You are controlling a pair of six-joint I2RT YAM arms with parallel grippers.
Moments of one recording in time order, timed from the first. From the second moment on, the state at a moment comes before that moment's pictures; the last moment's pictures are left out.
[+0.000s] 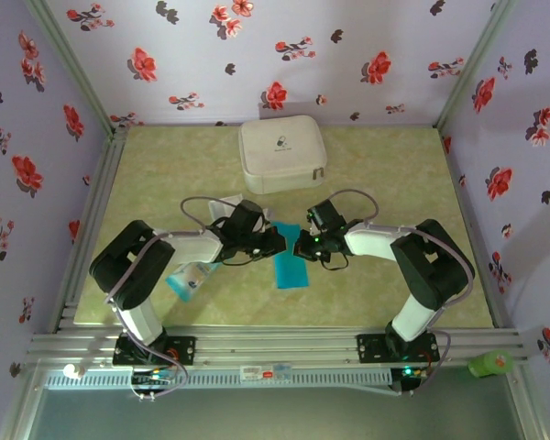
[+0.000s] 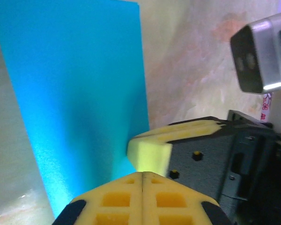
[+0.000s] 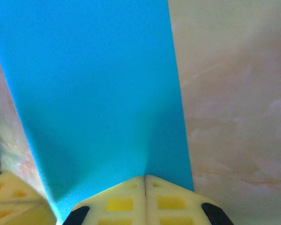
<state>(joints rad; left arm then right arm) -0.77 1.74 0.82 0.14 0.43 -0.95 0.61 1.67 0.78 -0.18 -0.37 0.81</state>
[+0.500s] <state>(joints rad) -0.75 1.76 0.71 0.21 0.42 -0.85 0.61 1.67 0.77 -0.18 -0.36 0.81</state>
